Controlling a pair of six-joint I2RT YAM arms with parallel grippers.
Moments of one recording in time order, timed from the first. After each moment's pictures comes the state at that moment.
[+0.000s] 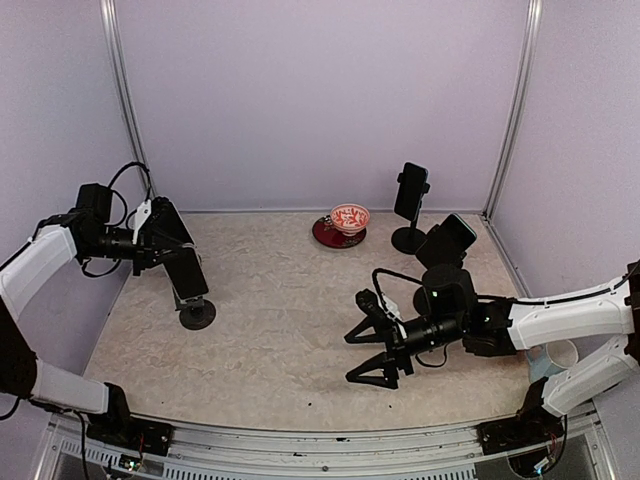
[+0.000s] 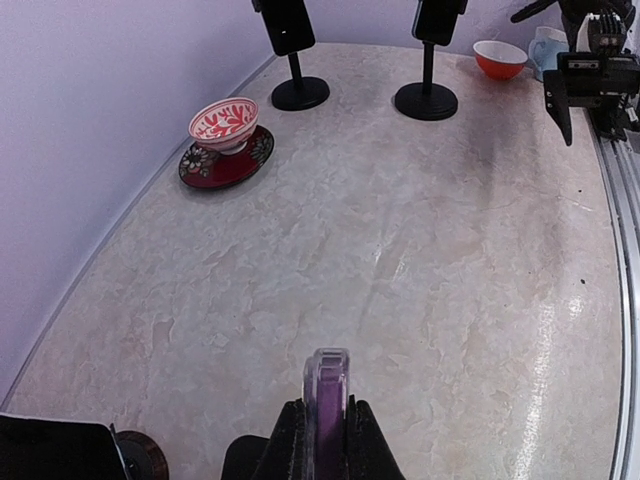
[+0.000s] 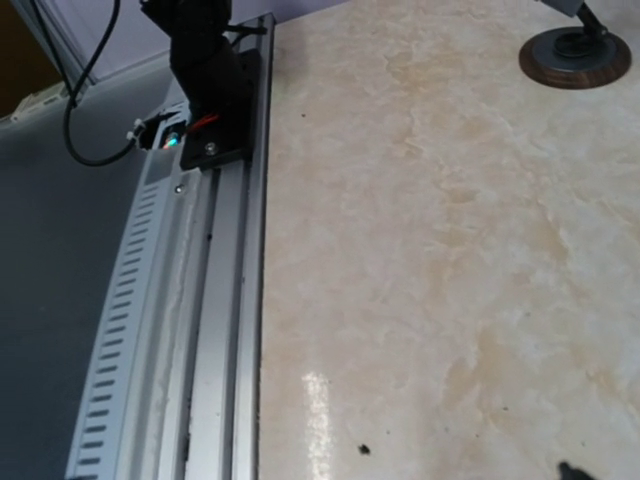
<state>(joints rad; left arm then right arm) 0.08 1.23 1.03 -0.69 0.99 0.98 0.96 1.31 0.59 0.29 -0.65 0.02</state>
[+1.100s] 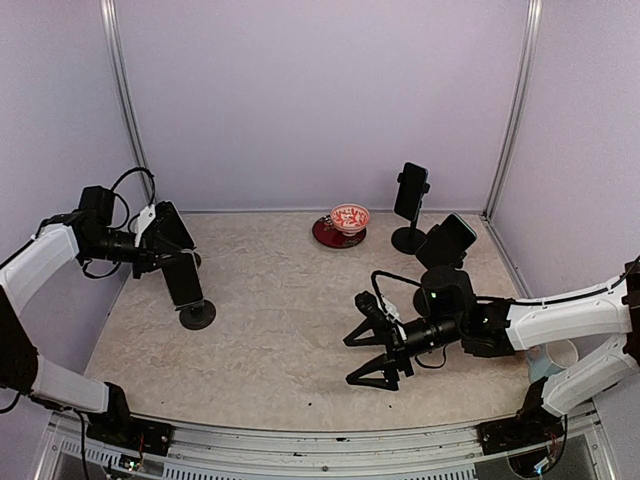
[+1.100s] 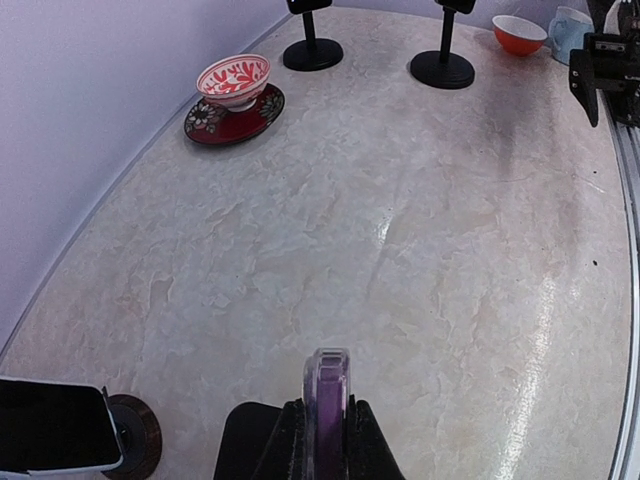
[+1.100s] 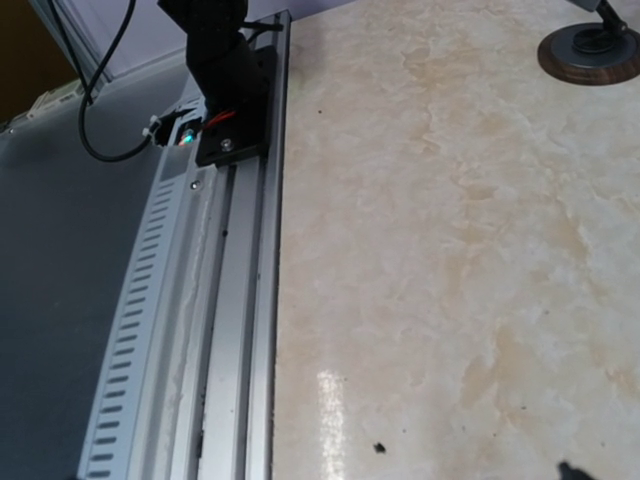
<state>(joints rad) 0.09 1.27 1.05 -0.73 0.91 0.99 0.96 1.33 0.58 0.31 -0.68 0.03</state>
